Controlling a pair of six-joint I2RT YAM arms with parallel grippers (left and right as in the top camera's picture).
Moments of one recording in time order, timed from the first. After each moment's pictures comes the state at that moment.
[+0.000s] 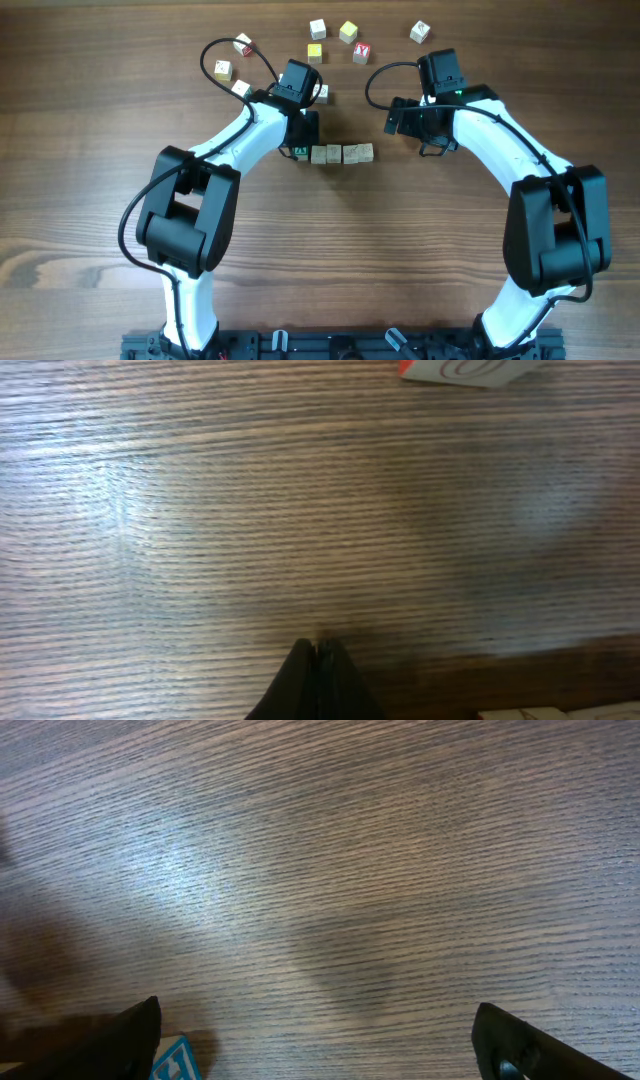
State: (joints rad) left arm -0.41 2.08 1.42 -0.57 -0.03 -0.37; right arm 0.22 1.92 1.31 -0.62 -0.03 0.46
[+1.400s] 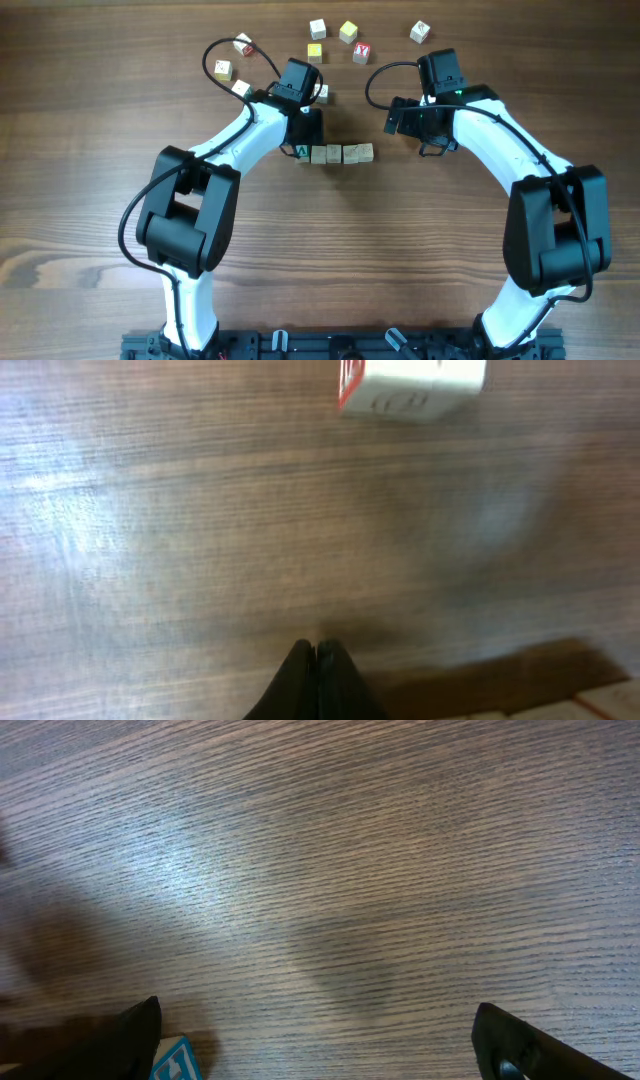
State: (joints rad) left arm -0.41 2.08 1.42 -0.51 0.03 -0.37; right arm 0.22 1.92 1.31 -0.62 -0.03 0.47
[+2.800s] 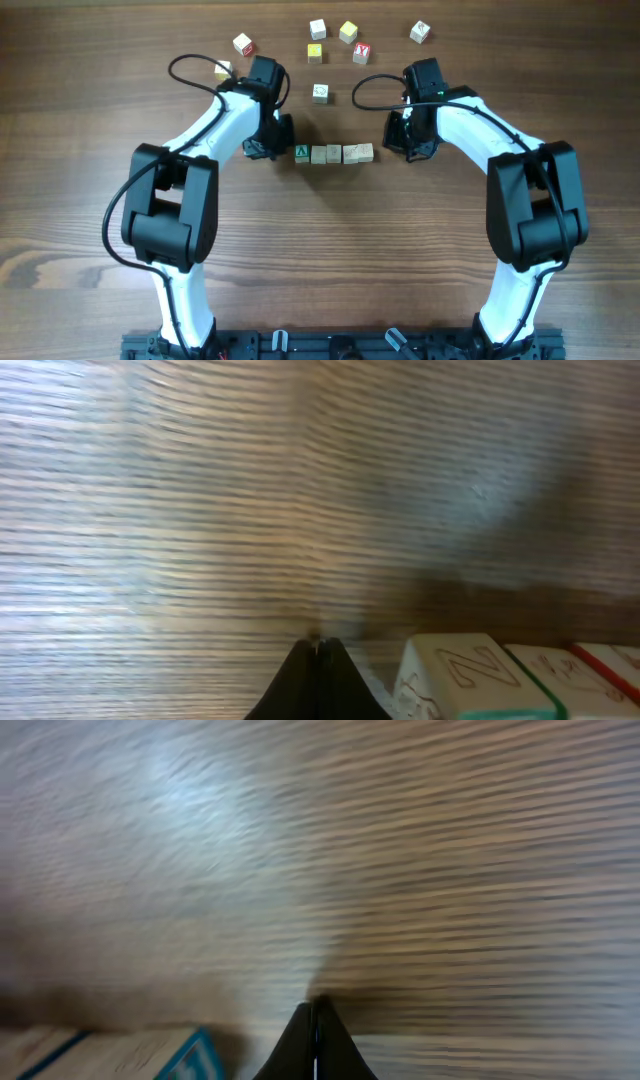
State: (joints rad) left arm -0.30 2.08 1.45 -0.80 0.11 -0.45; right arm 0.25 2.06 1.35 -0.64 -0.23 0.46
